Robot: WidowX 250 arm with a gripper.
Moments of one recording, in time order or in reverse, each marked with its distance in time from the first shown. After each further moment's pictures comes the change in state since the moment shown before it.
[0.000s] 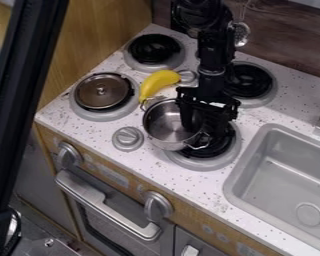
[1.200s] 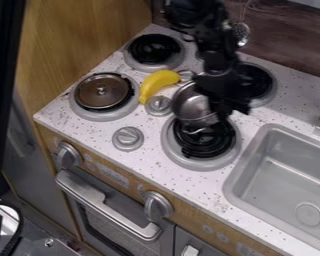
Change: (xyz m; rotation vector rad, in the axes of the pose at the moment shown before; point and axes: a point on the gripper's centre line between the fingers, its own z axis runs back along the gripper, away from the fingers) arm 0.011 -0.042 0.028 -0.058 -0.379 -0.381
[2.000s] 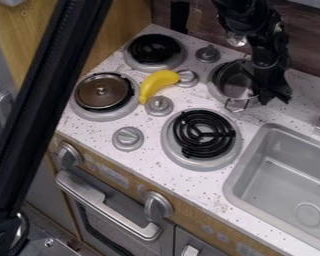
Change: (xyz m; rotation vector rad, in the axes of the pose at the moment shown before) arm 0.082 -0.015 -0.037 0.051 -0.128 -0.165
